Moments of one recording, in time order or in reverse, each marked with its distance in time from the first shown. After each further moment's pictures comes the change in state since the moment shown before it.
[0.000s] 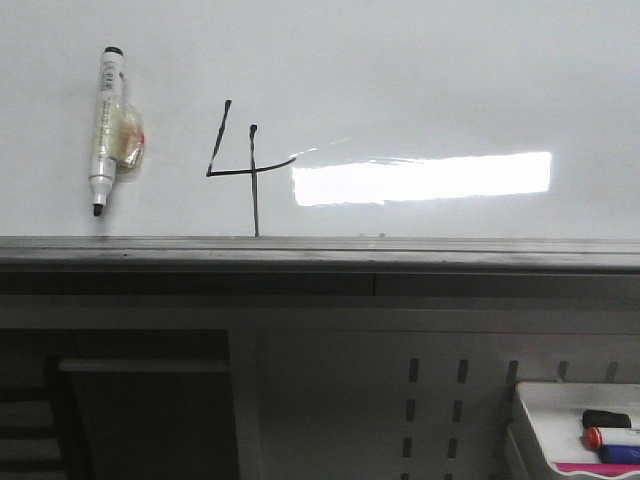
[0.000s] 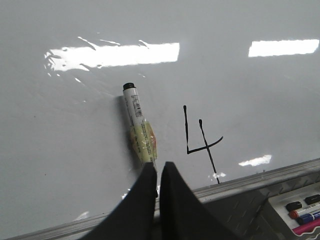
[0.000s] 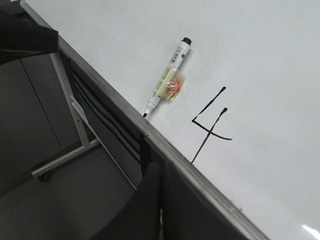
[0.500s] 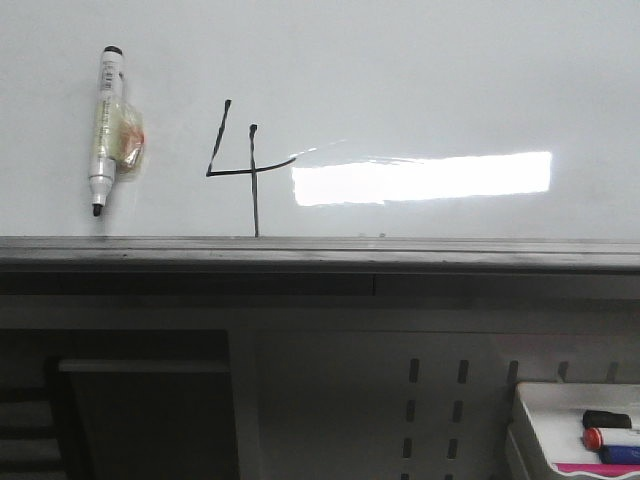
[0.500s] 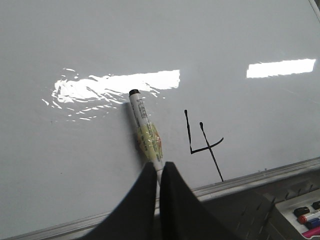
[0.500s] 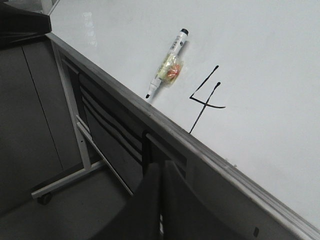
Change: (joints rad) left arm 0.000 -0.209 0.106 0.051 0.006 0.000; right arm 0.000 -0.329 0.317 -0.002 -0.114 -0.002
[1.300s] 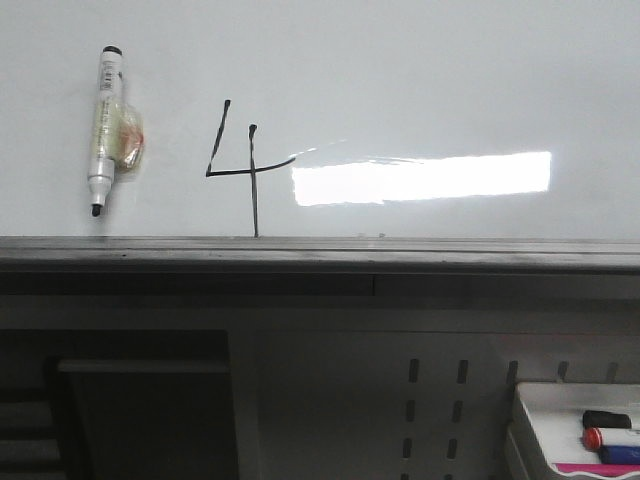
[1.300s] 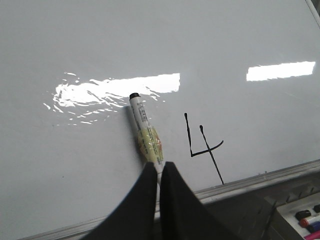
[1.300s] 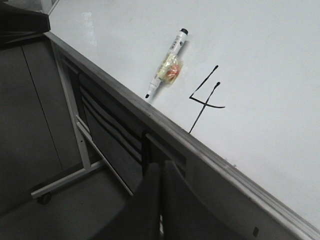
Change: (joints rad) left arm 0.008 -0.031 0.006 0.009 0.003 0.000; right arm 0.000 0.000 0.000 0.000 0.000 0.000
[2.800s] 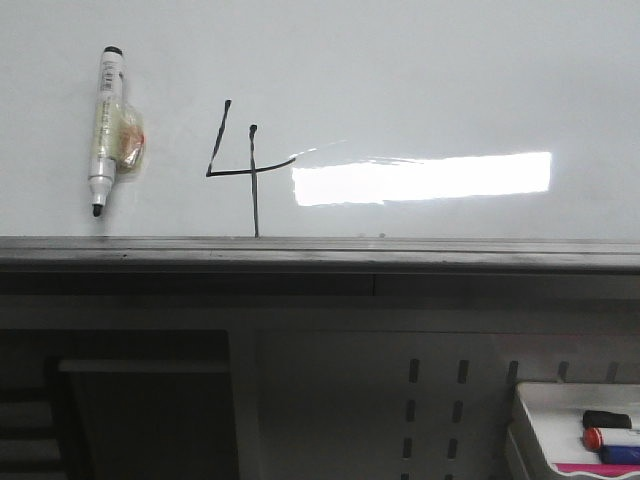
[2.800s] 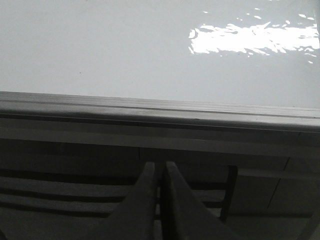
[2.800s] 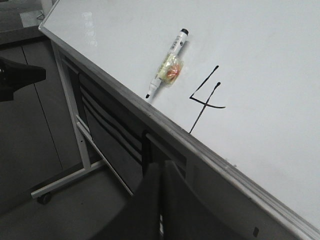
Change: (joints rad) left arm 0.492 -0.236 0.251 -0.048 0.196 0.122; right arm 0.000 0.000 0.000 0.000 0.000 -0.002
